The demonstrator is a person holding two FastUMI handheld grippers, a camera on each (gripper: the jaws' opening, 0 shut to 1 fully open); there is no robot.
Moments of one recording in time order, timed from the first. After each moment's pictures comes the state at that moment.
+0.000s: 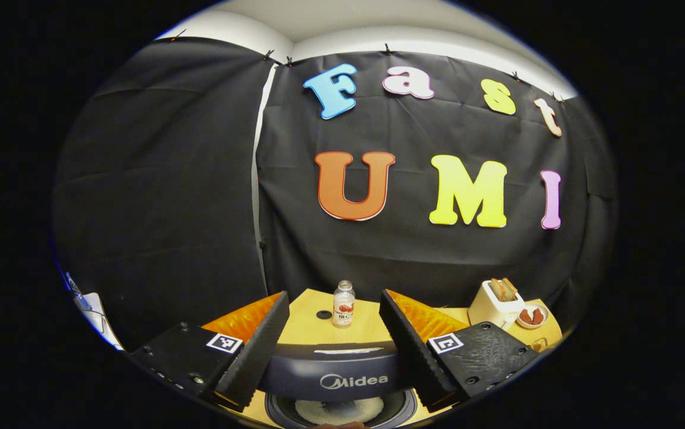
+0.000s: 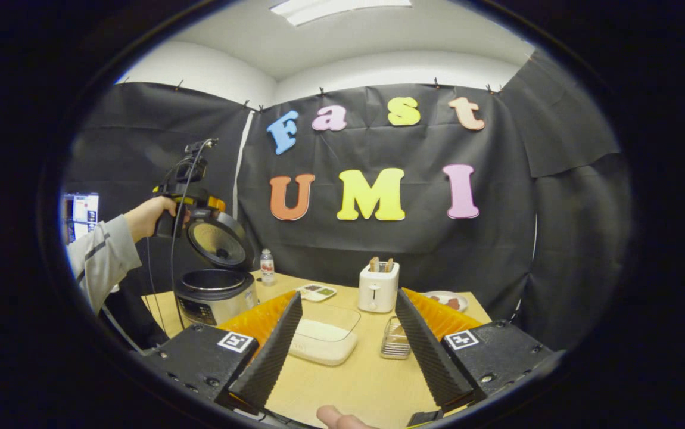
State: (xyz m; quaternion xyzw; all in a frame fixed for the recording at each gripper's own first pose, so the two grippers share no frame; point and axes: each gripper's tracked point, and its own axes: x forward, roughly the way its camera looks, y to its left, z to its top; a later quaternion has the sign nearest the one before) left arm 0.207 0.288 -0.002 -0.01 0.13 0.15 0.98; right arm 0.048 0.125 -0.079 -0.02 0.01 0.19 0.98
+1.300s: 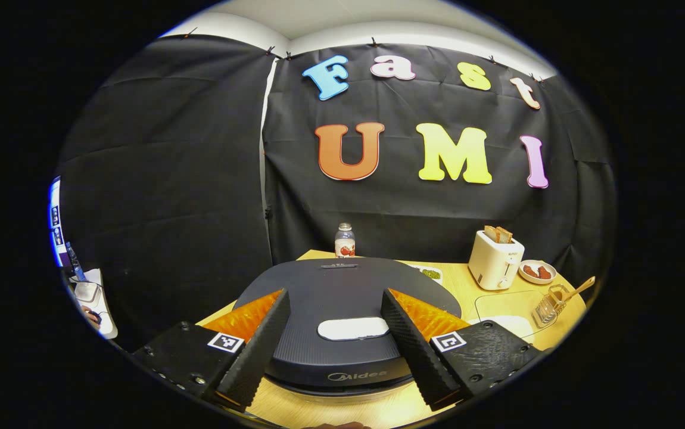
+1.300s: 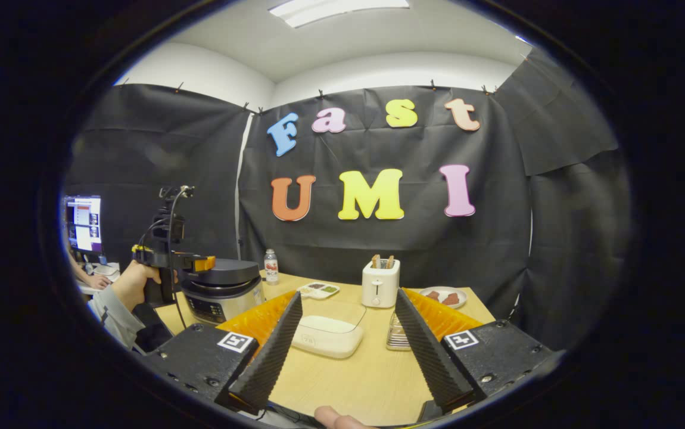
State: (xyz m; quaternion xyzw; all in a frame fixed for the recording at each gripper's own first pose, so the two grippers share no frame) left arm 0.106 0.251 -0.130 0.01 0.13 0.16 0.98; right arm 0.020 0.130 -0.088 -0.02 0.01 0.19 0.98
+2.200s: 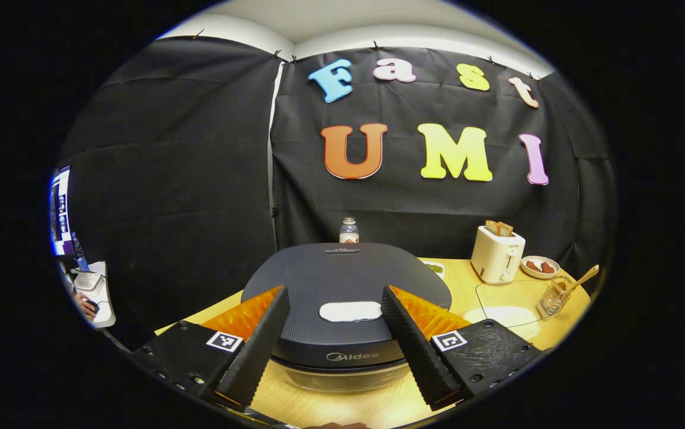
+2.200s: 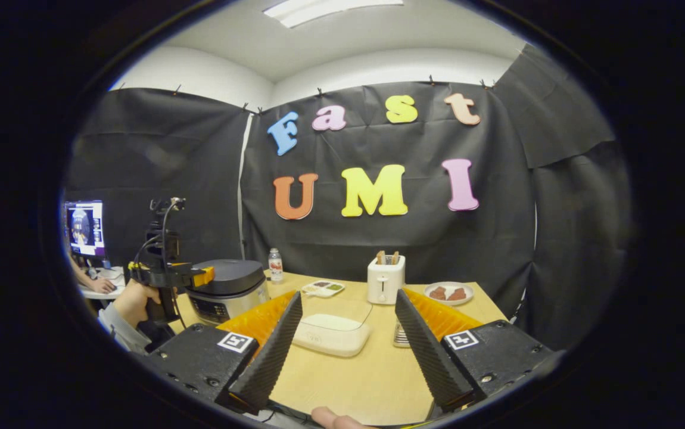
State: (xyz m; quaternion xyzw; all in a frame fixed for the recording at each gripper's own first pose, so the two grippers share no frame) left arm 0.087 0.236 -0.152 0.01 0.11 0.17 0.98; right arm 0.024 0.138 -0.097 0.00 0.02 0.20 0.98
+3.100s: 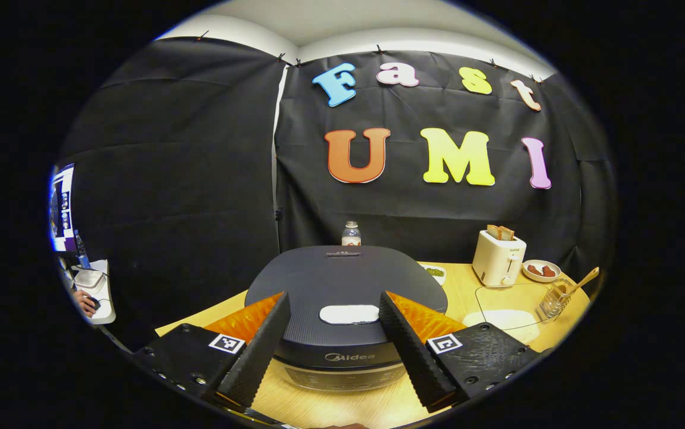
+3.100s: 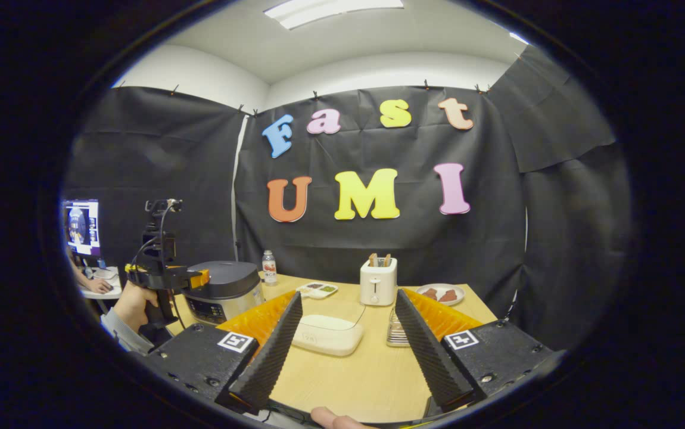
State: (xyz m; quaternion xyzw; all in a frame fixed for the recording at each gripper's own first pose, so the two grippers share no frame) left arm 0.079 0.229 -0.143 0.01 0.11 0.18 0.98; right arm 0.010 0.126 -0.086 -0.01 0.01 0.17 0.99
